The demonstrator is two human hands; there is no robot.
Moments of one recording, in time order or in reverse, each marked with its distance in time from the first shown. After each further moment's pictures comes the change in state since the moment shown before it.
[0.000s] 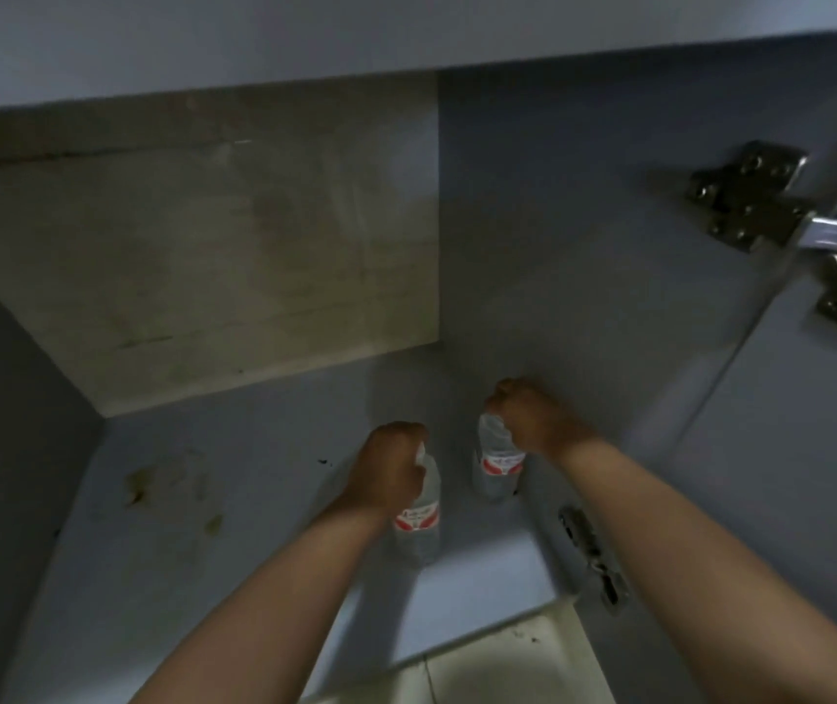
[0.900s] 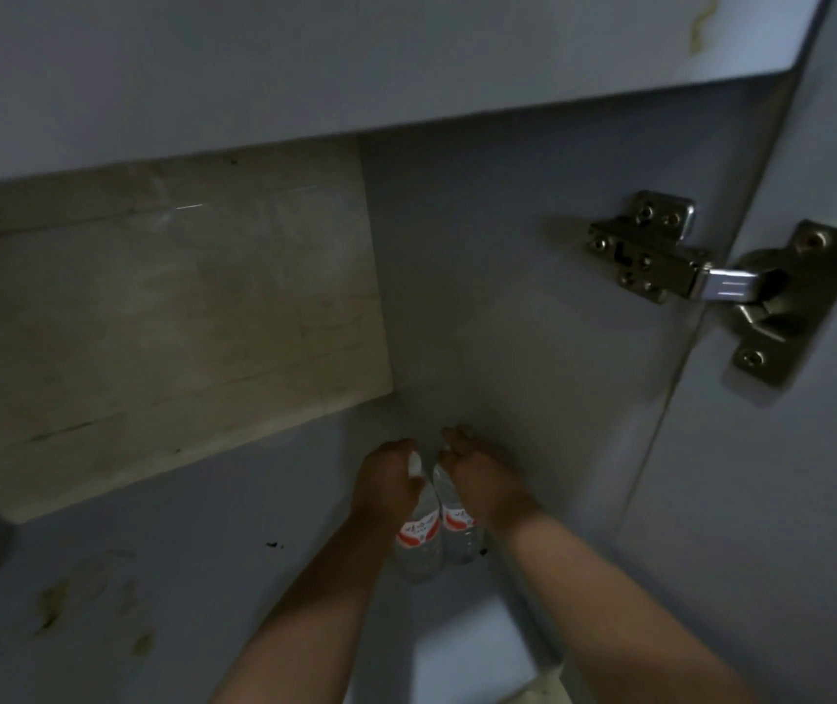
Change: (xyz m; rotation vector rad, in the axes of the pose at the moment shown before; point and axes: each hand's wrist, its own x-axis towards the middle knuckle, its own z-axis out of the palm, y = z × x) left_hand 0.079 0.032 0.032 -0.180 0.048 -0.016; right_hand 0.005 0.003 0.024 0.191 0.194 0.055
